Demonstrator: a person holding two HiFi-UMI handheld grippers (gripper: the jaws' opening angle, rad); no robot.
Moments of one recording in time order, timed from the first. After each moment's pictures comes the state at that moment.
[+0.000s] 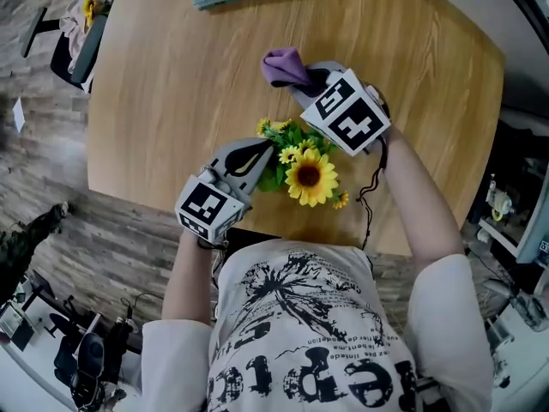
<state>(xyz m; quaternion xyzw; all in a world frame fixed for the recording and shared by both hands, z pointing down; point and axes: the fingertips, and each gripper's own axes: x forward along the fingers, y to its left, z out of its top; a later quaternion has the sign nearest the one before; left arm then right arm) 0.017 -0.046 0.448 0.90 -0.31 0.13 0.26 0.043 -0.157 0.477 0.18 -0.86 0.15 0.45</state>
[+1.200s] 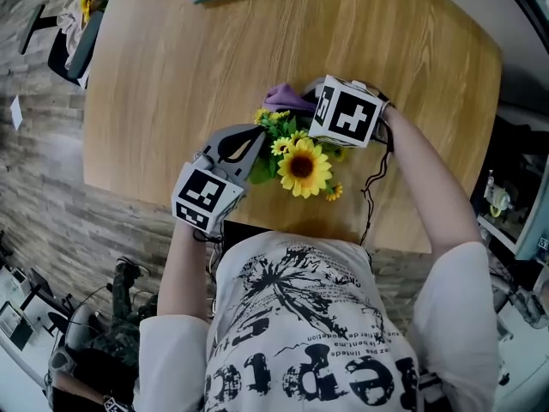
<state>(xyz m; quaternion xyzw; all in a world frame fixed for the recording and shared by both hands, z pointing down) 0.015 -0.054 0.452 0.89 -0.33 0.20 0.24 0.065 -0.076 0.509 -0.05 -0.83 0.15 0.54</state>
